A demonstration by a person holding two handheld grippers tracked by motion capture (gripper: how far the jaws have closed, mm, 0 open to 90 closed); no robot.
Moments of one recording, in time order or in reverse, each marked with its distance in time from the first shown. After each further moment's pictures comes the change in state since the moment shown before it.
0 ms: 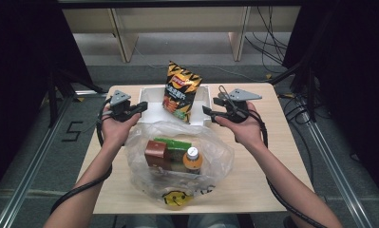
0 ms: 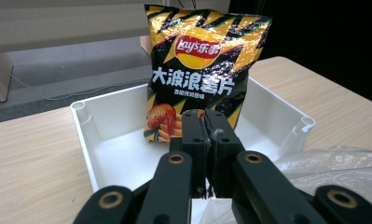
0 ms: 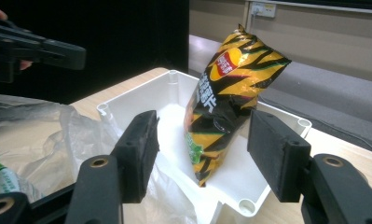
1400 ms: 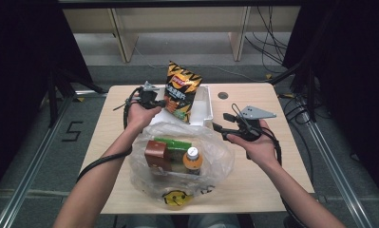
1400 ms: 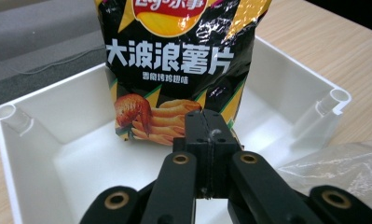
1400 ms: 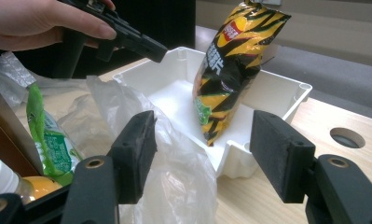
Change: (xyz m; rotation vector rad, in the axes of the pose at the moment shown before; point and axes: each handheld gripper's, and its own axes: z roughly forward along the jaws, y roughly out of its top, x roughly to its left) left arm -0.012 0.010 0.088 0.254 -0.040 0.064; right arm 0.008 -0.038 -0.042 0.015 0.017 0.028
